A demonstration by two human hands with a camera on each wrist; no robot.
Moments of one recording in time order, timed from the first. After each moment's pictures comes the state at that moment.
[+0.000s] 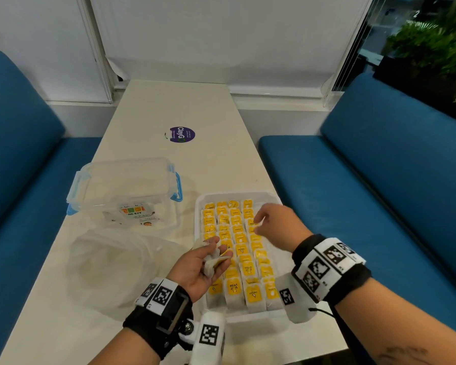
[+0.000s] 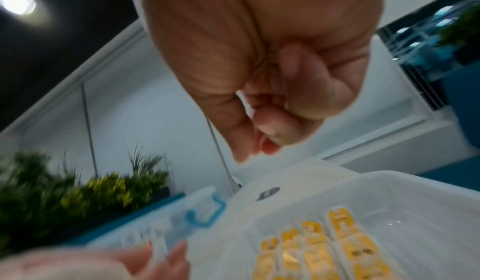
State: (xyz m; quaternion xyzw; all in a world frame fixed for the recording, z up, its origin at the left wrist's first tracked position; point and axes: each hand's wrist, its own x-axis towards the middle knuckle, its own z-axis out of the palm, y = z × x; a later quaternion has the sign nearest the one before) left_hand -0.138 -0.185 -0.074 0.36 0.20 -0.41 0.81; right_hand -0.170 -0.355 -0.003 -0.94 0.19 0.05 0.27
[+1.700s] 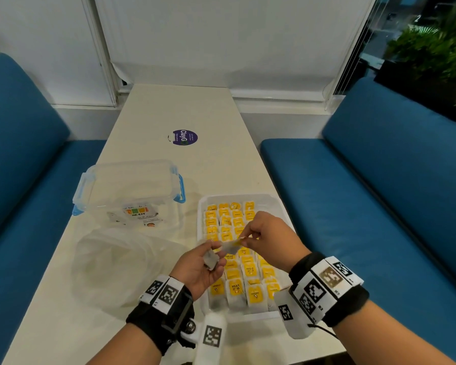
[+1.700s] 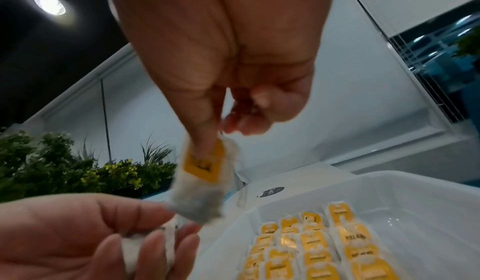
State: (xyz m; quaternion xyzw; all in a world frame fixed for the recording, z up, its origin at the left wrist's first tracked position) left_hand -0.135 -0.182 -0.077 0.45 0.17 -0.40 0.78; right_hand -0.184 -0.336 -0.012 -0.97 0.07 0.02 0.24
